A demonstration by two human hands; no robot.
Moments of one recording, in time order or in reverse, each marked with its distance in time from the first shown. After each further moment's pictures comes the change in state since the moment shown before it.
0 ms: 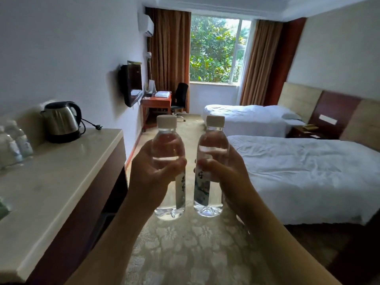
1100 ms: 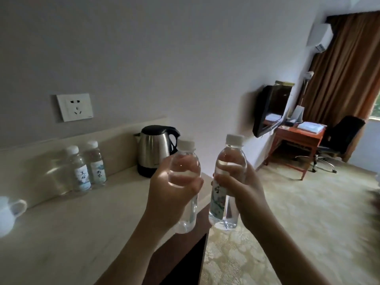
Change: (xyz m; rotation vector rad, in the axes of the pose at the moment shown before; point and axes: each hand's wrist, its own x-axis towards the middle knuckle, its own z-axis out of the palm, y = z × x) left_hand 0.377 -0.286 -0.216 0.532 0.742 -0.051; right_hand 0.531 0.283 0.260 0.389 -0.677 -0.022
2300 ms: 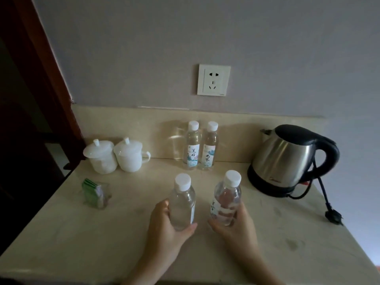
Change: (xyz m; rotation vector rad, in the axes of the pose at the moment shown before) left_hand -0.050 -0.185 -0.135 0.683 0.766 -0.472; right_hand 0.068 0.230 0.170 -0.261 -0.669 0.250
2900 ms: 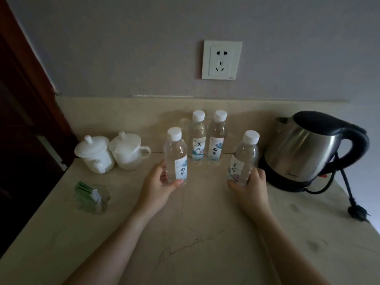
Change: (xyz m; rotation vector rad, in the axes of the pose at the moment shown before) left_hand 0.125 -0.030 -0.014 -0.147 -0.140 0.003; right_hand 0.099 -0.003 0.007 -0.204 0.168 0.031
